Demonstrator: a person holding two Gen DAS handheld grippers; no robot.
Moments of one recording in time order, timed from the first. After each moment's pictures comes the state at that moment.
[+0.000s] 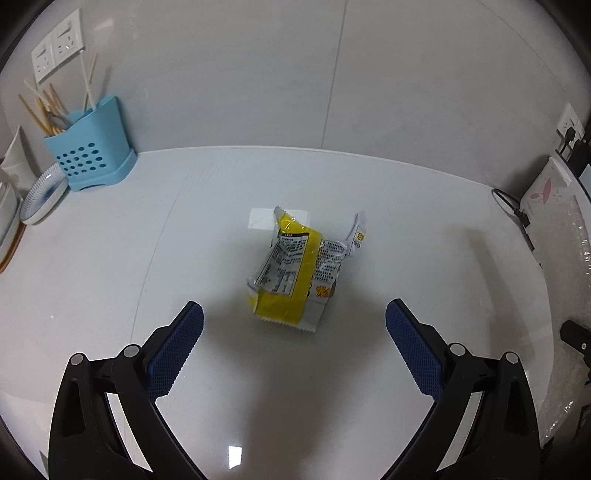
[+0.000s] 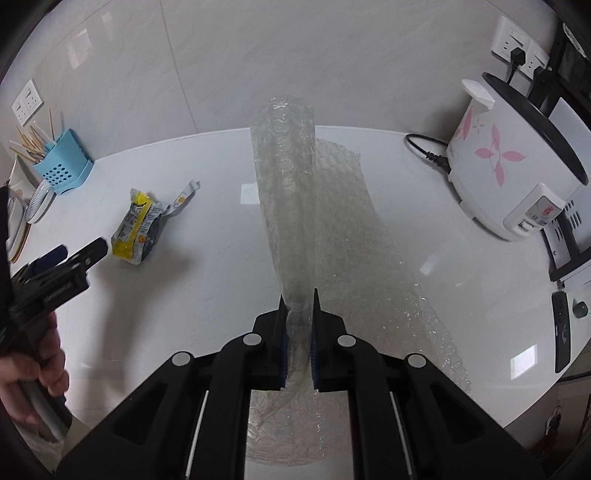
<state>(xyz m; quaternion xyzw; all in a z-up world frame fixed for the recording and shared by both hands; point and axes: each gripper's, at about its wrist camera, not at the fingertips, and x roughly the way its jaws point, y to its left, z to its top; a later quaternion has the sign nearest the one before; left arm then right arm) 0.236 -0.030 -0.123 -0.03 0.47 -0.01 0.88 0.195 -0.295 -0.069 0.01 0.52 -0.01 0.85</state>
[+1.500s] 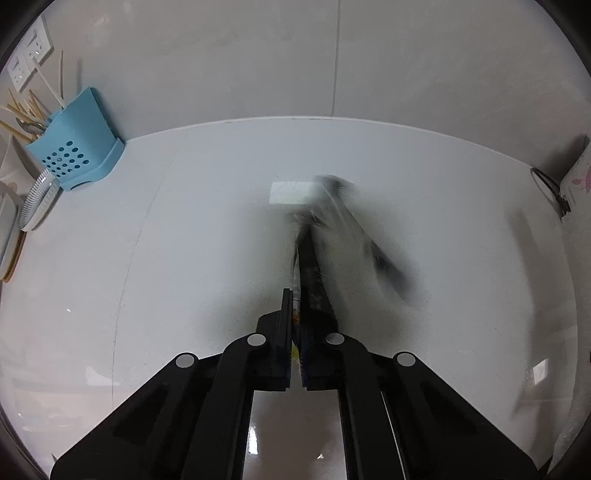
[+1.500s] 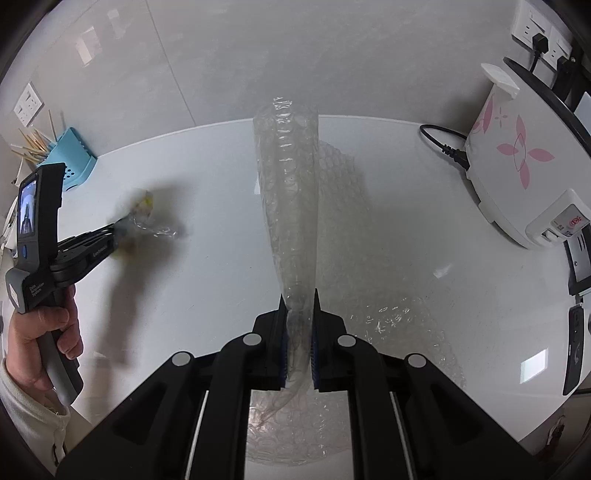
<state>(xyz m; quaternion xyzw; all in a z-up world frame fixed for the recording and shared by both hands) 0.286 -0.043 -0.159 0.00 0.52 0.03 0.85 0.217 -0.309 -0.090 0.02 0.54 0.03 0.84</state>
